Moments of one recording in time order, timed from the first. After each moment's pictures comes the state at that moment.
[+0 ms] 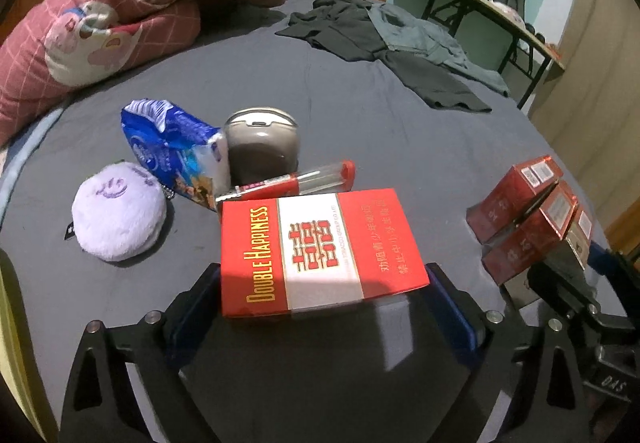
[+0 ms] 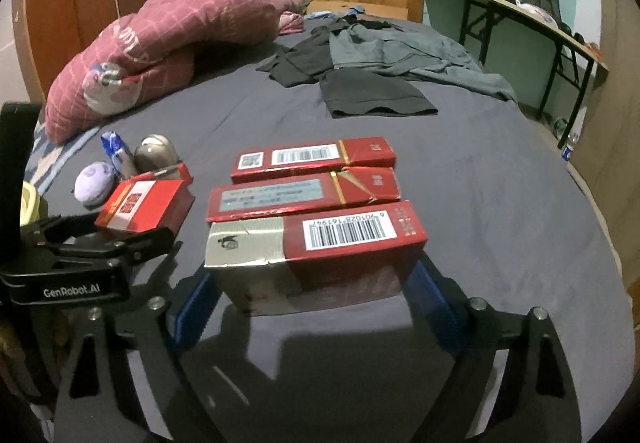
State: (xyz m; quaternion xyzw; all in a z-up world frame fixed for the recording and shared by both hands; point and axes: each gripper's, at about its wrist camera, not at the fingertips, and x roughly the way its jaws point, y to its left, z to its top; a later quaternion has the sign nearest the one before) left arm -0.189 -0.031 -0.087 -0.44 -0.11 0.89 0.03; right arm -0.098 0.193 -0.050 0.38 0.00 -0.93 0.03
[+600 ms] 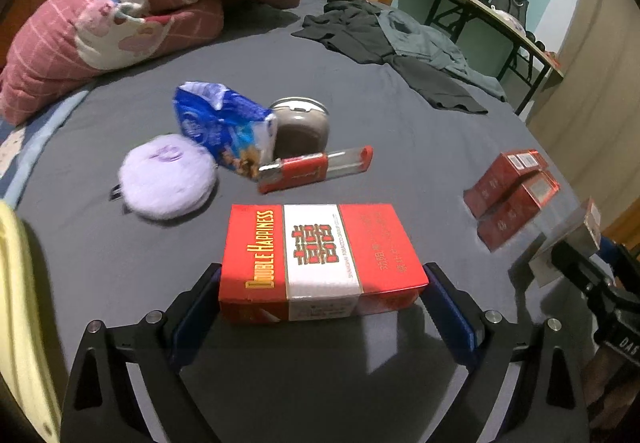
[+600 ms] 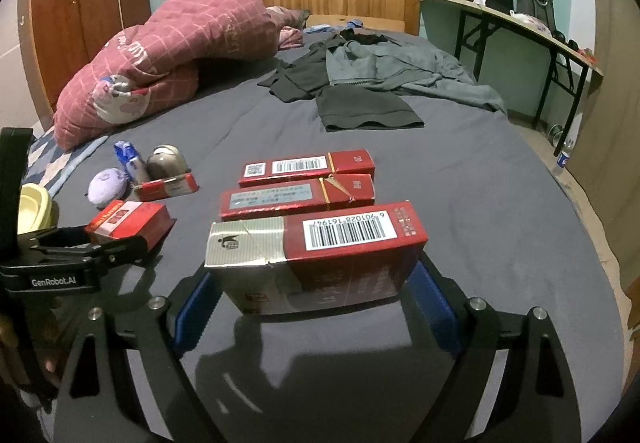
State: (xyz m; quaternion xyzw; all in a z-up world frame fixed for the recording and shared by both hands) left arm -0.137 -0.046 -0.072 -0.44 -0.11 0.89 0.03; right arm -0.070 0.197 -0.031 0.36 0.01 -0.93 0.04
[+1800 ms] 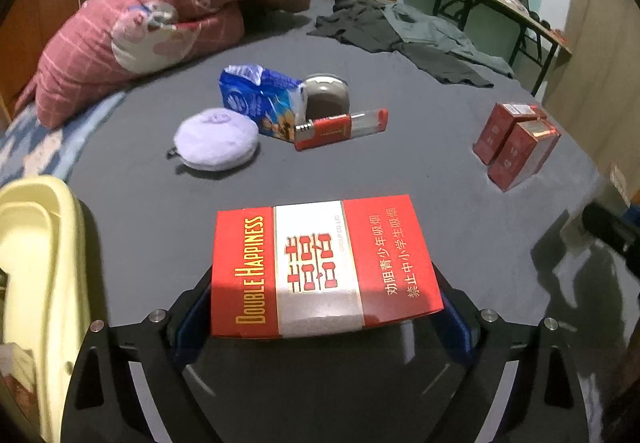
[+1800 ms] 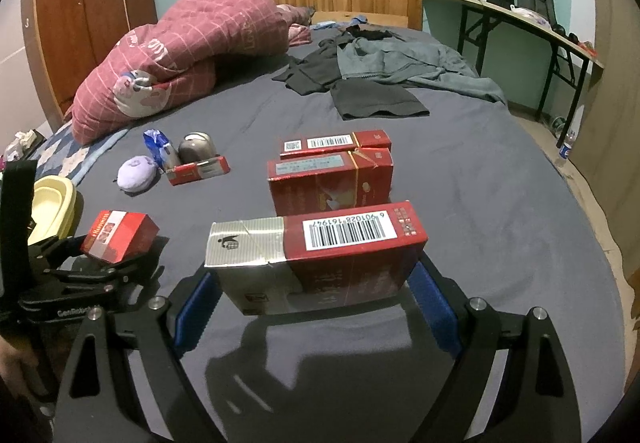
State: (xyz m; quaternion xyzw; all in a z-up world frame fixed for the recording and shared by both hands) left arm -0.082 -0.040 -0.064 -0.44 -0.05 0.90 -0.01; right arm -0.041 0.184 -0.024 0.37 0.00 -0.93 0.04
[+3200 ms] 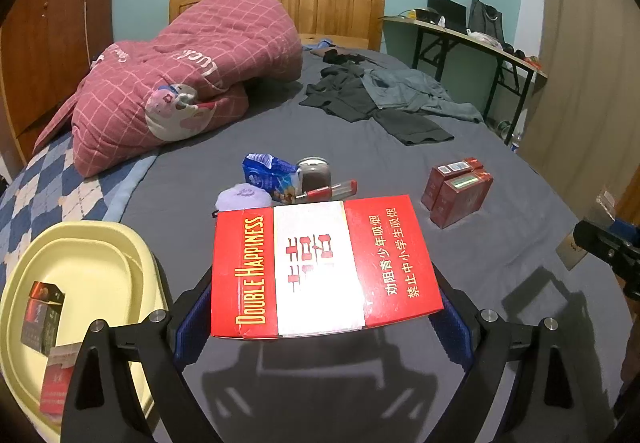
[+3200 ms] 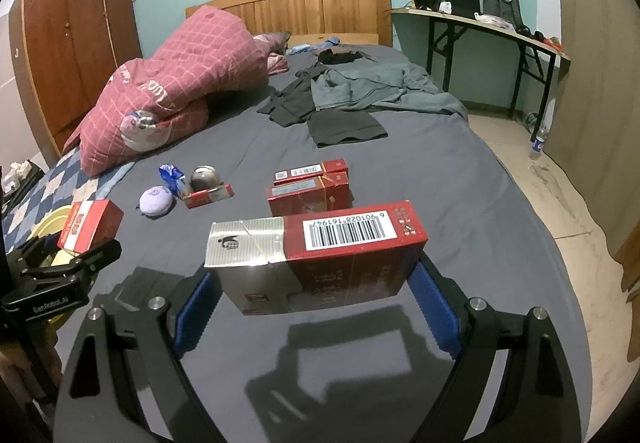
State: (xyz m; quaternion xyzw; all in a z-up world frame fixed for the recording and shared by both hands) left arm 0.002 -0.037 0.024 -0.36 -0.04 0.93 0.00; right arm 0.026 0.195 0.037 0.34 -0.03 -0.94 0.00
